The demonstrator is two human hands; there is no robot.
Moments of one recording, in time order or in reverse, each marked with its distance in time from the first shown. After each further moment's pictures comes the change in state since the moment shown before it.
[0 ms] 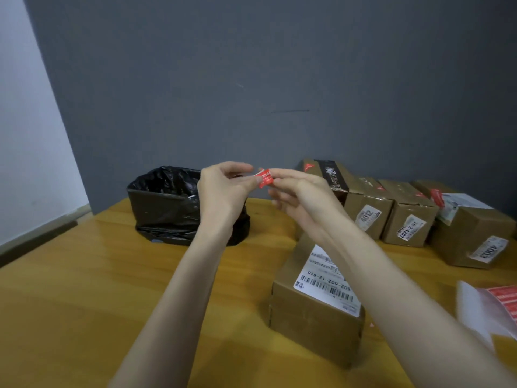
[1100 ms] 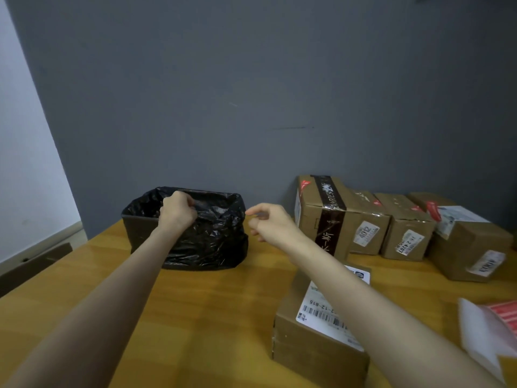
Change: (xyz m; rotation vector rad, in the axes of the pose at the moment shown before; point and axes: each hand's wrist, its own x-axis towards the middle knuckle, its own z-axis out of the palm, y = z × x) left_hand 0.101 -0.069 -0.052 0.833 -0.111 -0.114; right_hand 0.043 0.029 0.020 -0.693 -0.046 0.005
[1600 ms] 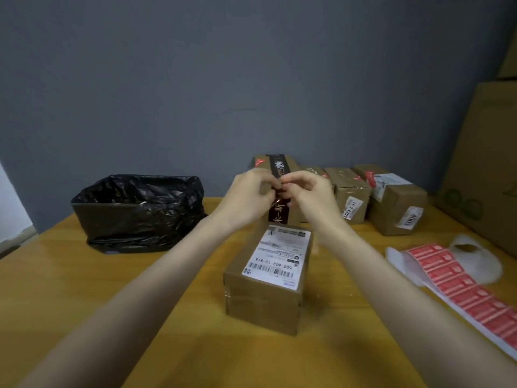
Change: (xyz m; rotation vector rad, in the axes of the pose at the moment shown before) left_hand -0.134 0.145 0.033 -0.161 -0.217 0.699; right_hand -0.074 0.034 -0.095 0.218 0.427 -0.140
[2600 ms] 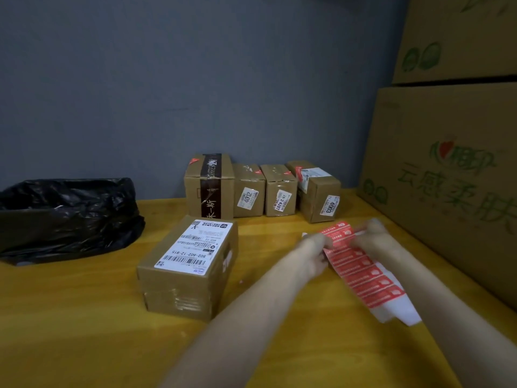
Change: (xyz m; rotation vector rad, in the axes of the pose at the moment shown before) left_hand -0.019 0.156 0.195 -1.280 -0.529 -0.957; right_hand -0.040 0.092 -0.231 -0.738 0.148 0.706
